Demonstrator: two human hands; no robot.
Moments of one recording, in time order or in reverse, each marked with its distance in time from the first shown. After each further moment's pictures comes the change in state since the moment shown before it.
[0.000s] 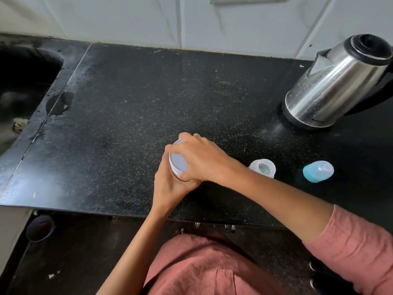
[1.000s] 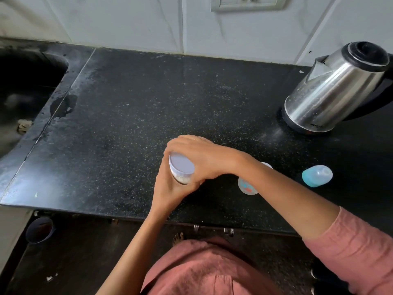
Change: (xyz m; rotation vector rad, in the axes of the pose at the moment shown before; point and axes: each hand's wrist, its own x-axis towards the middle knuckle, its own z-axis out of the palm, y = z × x) left_hand -0.001 -0.001 0.001 -0.042 -0.006 0.038; right_hand -0.001 0.017 -0.009 0.140 -0.128 -0.133
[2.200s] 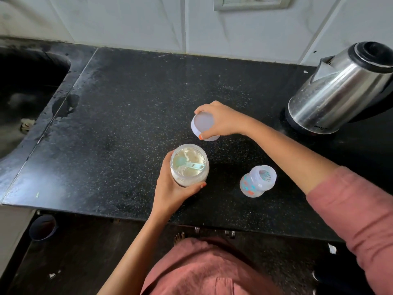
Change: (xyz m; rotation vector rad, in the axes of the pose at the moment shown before) left_hand 0.002 -0.004 0.001 -0.039 -0.013 0.058; right_hand 0.038 0.087 -0.033 0.202 0.191 0.261
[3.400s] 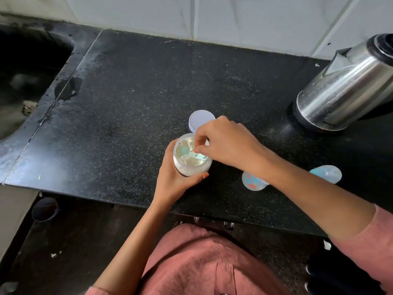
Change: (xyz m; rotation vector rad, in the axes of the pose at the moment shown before) left_hand -0.001 -0.002 0.001 -0.073 0.000 -0.014; right_hand -0.082 -0.065 0.018 -0.183 0.070 -0.068
